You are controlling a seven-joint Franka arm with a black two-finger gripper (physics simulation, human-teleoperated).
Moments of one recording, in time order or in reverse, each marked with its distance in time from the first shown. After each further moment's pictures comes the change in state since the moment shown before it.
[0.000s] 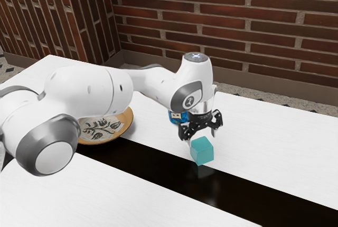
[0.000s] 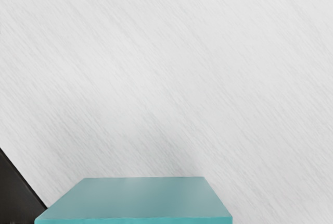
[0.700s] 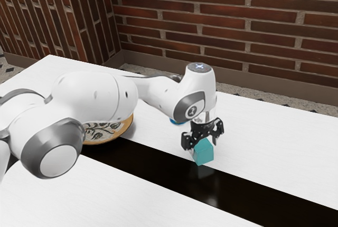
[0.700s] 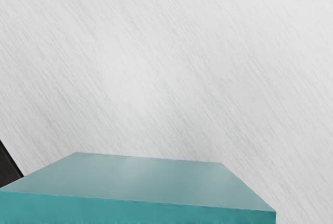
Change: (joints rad) arm -0.003 0.034 -0.017 -0.014 0.002 0.030 -0.098
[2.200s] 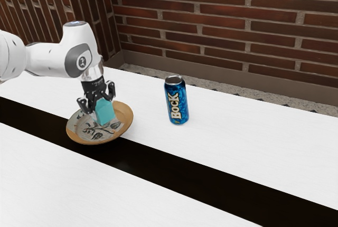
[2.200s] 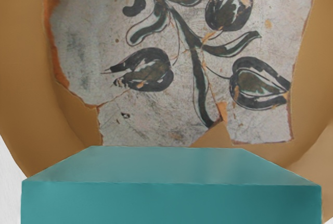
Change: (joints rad) arm 0.454 -0.505 0.034 -0.481 0.010 -0.036 0.164
